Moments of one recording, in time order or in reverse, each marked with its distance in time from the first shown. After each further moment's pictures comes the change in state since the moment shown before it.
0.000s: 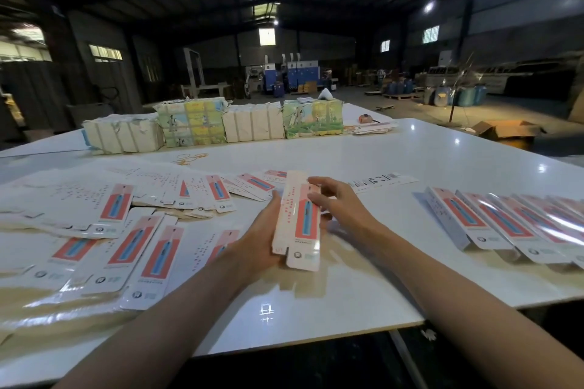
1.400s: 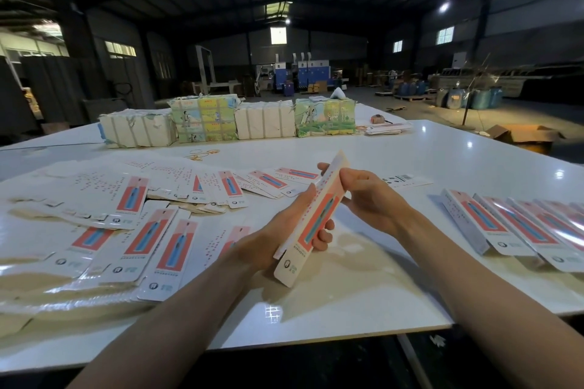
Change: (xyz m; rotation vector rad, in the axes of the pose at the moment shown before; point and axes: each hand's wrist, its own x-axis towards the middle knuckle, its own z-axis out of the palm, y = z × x) left_hand 0.010 -0.002 -0.010 0.072 -0.408 -0.102; right_hand 0.005 -0.024 -0.027 0.332 -0.330 -0.057
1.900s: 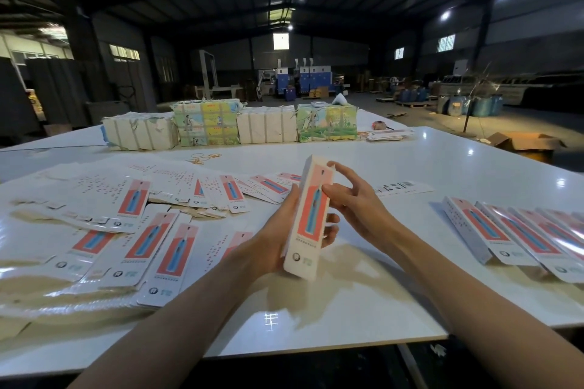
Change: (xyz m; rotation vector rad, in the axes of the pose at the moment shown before) left_hand -0.007 0.007 0.009 -0.120 0.225 0.040; right_hand 0.001 0.013 0.023 -0.124 0.136 -0.067
